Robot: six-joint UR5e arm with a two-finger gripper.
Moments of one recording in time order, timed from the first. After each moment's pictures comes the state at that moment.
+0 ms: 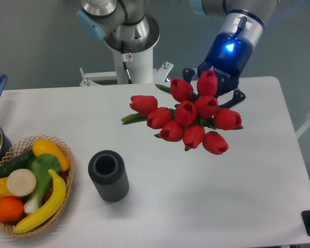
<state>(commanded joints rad) 2.81 -1.70 -1.65 -0.87 0.47 0.99</state>
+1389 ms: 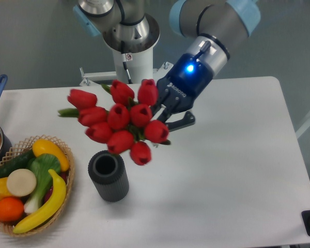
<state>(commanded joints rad) 2.65 -1.79 -1.69 -0.78 0.20 1.00</state>
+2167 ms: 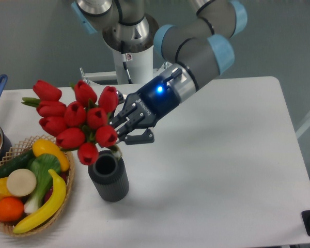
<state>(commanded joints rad) 2.56 -1.86 -1.74 -0.78 0.12 1.15</state>
